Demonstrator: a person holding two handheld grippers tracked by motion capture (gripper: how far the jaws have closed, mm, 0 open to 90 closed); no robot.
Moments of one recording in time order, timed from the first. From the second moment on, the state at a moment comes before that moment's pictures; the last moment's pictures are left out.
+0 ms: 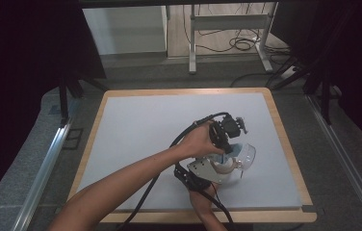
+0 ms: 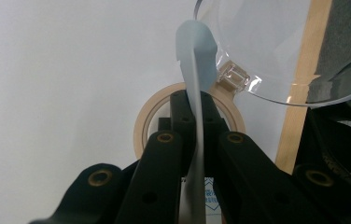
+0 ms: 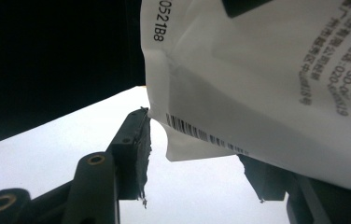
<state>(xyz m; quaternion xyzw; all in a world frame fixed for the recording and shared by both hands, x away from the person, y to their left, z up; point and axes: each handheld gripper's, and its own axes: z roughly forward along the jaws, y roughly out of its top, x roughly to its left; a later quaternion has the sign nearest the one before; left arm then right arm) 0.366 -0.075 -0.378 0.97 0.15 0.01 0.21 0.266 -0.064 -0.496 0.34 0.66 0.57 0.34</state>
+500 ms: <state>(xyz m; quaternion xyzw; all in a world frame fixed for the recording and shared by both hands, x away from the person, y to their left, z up) 0.366 -0.072 -0.376 0.97 0.15 0.01 0.21 0.264 -0.061 -0.496 0.34 0.67 0.57 0.35</state>
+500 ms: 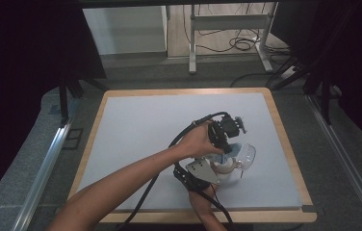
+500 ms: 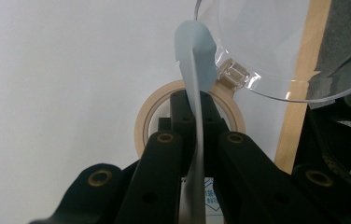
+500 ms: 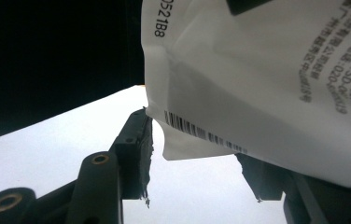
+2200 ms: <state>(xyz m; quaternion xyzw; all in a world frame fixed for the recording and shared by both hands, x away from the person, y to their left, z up) 0.364 -0.076 -0.373 0.97 0.15 0.00 0.21 0.268 -0.061 -0.502 0.34 0.68 0.57 0.32</state>
